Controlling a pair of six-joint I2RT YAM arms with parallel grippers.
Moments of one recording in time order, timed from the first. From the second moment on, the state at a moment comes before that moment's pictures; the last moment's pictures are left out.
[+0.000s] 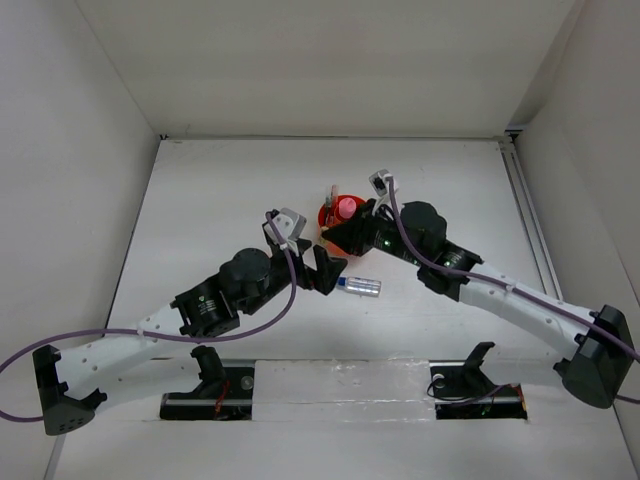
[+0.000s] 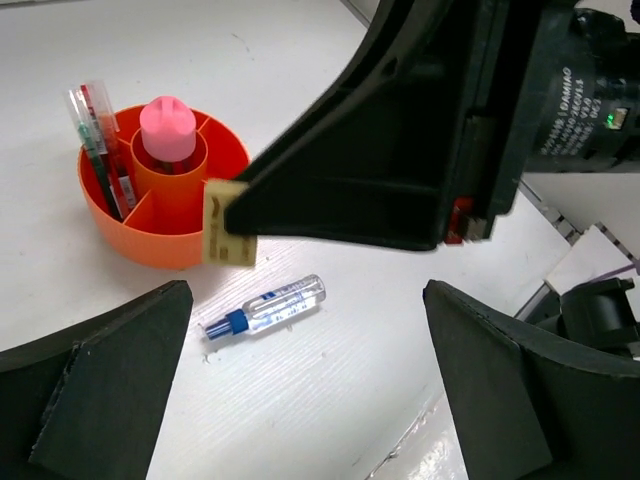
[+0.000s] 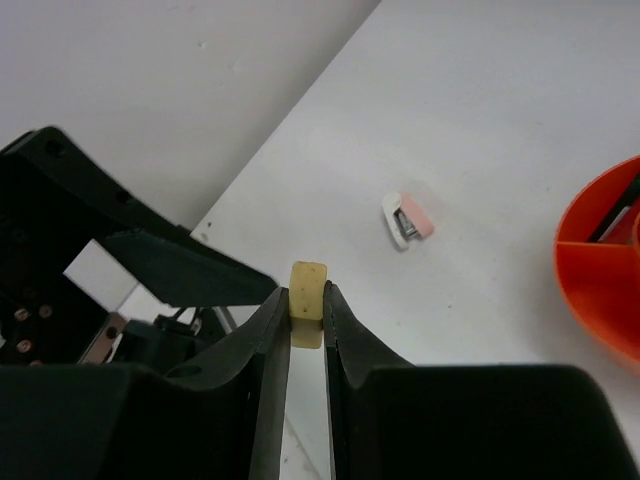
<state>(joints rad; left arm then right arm) -1.08 0.82 0.79 -0.12 -0.29 -0.38 0.84 1.17 0.91 0.15 -0.16 0.58</state>
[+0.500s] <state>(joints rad) -1.08 0.86 0.84 -0.27 -0.51 -0.51 0.54 1.33 0.91 0.39 -0.42 0.41</state>
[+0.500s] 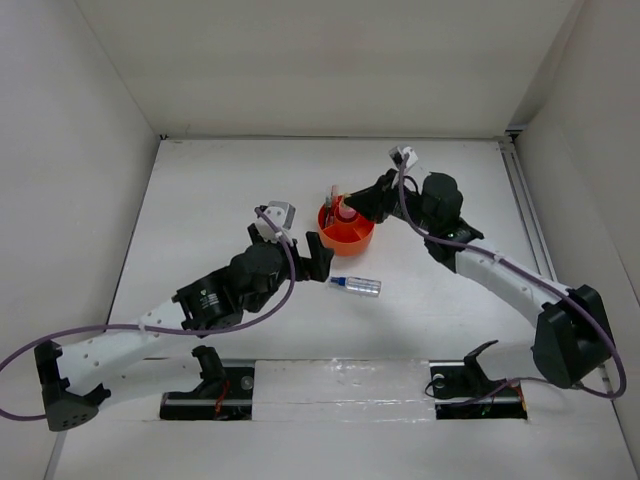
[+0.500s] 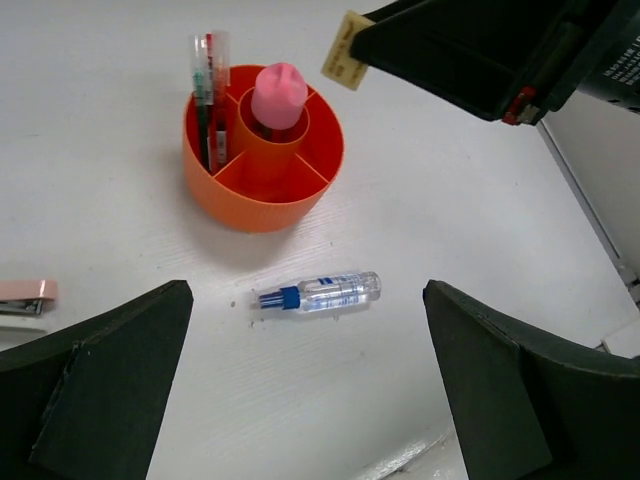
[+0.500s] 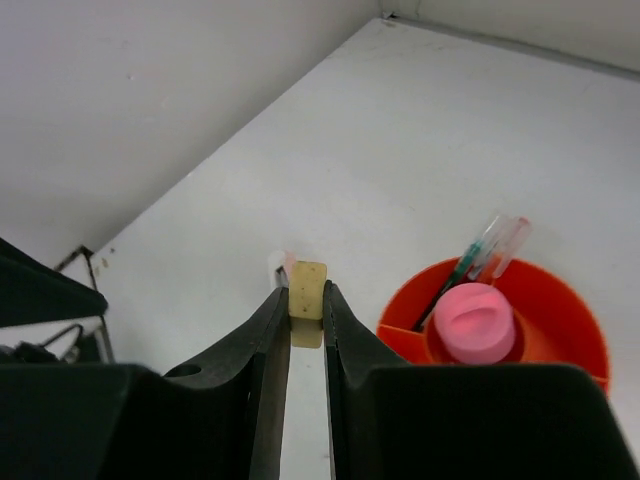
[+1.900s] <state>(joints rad) -1.08 0.81 0.95 -0.61 -0.63 -0.62 0.22 1.89 1.10 0.56 -0.80 0.28</state>
